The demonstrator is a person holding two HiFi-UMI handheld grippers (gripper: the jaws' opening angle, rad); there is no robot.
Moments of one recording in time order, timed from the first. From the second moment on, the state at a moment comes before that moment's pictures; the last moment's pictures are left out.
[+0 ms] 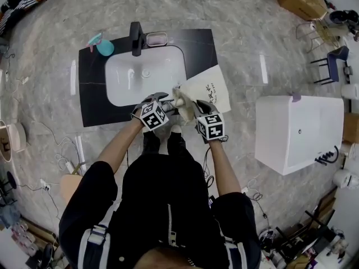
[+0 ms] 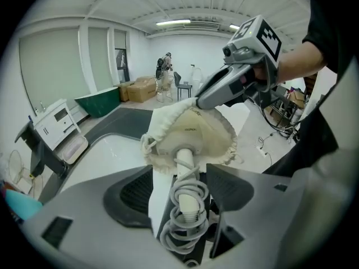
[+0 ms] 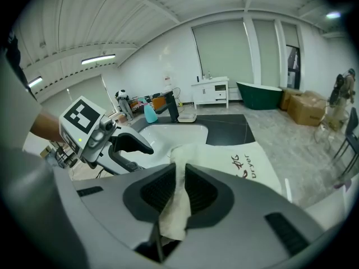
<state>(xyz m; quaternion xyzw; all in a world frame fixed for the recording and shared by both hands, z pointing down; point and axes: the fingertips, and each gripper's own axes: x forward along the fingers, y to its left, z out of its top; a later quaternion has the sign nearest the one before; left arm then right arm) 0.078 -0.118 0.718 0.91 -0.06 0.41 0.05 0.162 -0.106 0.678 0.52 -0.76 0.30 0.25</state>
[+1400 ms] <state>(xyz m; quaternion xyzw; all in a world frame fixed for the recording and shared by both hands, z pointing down) 0.115 -0.102 0.799 0.83 0.02 0.55 0.04 0.174 -0.102 0.679 0.52 -0.76 0.32 0.23</state>
